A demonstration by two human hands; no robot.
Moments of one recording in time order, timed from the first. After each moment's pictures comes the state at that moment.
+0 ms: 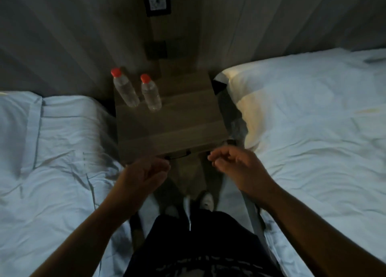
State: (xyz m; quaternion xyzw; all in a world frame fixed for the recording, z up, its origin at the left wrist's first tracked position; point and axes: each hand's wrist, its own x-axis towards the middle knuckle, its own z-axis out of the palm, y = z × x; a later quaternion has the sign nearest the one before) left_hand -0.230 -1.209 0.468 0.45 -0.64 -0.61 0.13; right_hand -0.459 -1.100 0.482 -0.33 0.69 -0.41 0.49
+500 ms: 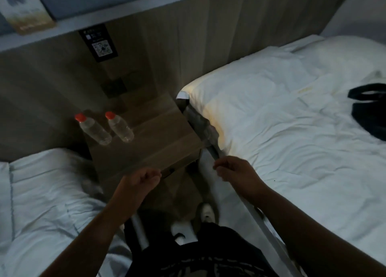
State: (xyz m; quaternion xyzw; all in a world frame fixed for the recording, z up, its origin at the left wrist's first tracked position) left_hand -0.270 -1.226 0.465 0.41 -0.66 -0.62 0.05; right_hand -0.477 -1.035 0.472 -0.23 0.79 -0.43 0.37
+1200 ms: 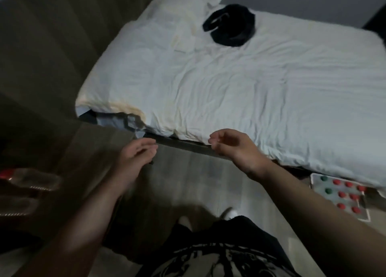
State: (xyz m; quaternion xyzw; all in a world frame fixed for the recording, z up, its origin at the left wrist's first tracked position) left_hand -0.313 -1.152 0.469 0.11 -0.74 -0.65 -0.14; right_hand -0.309 -0.878 0.508 0.08 0.74 -0.64 0.17
